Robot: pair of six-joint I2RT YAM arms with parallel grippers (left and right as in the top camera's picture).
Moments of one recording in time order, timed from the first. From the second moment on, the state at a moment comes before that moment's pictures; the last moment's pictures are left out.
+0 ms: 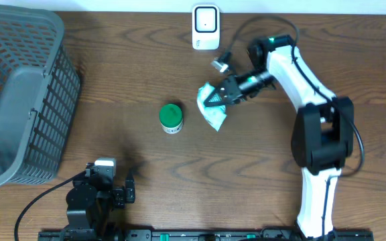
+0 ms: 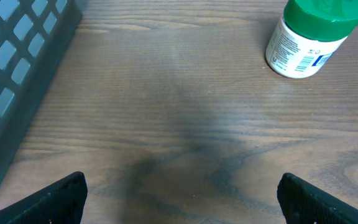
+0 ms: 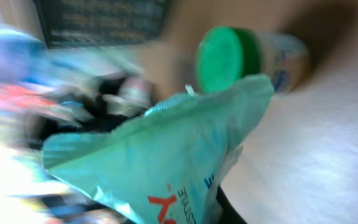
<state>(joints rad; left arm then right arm) 0.00 0.03 0.27 -0.87 0.04 0.06 0.27 2.21 1.86 -1.38 -1.08 -0.39</state>
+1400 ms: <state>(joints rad) 0.00 0.03 0.27 -0.87 0.04 0.06 0.43 2.63 2.28 -0.06 0.09 -0.36</state>
